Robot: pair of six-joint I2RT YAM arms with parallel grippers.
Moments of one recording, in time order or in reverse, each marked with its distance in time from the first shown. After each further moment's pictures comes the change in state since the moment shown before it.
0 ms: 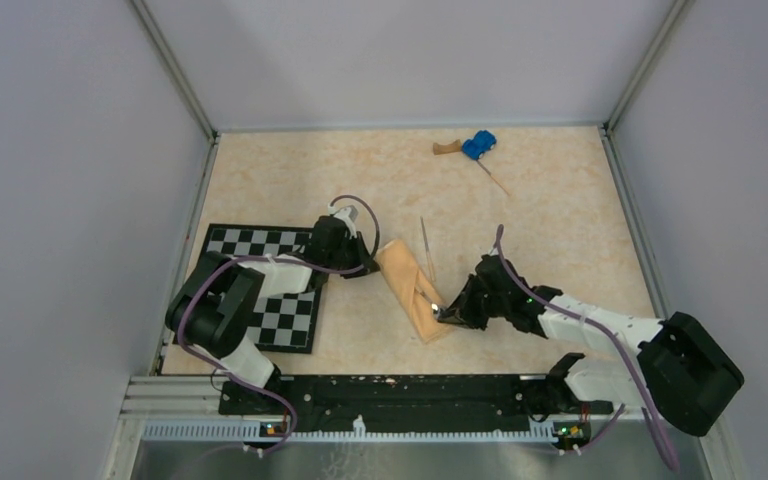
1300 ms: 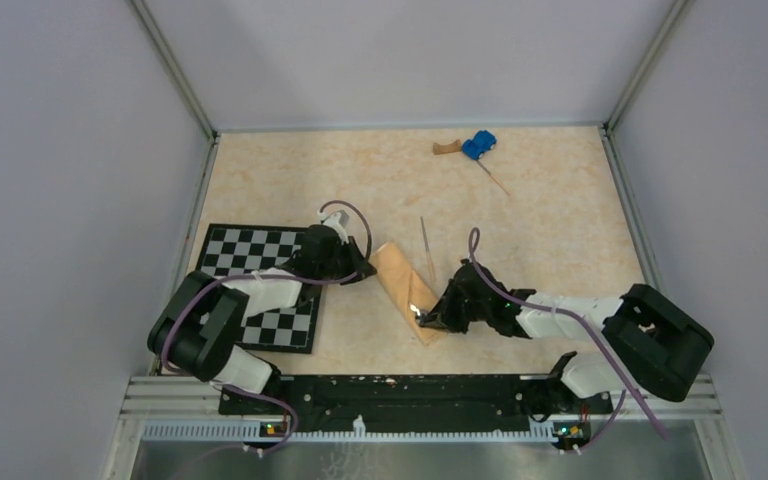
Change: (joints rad) left arm 0.000 -0.116 -0.117 0.068 0.004 -0.072; right arm 0.132 0.220 0.008 0.266 0.058 0.077
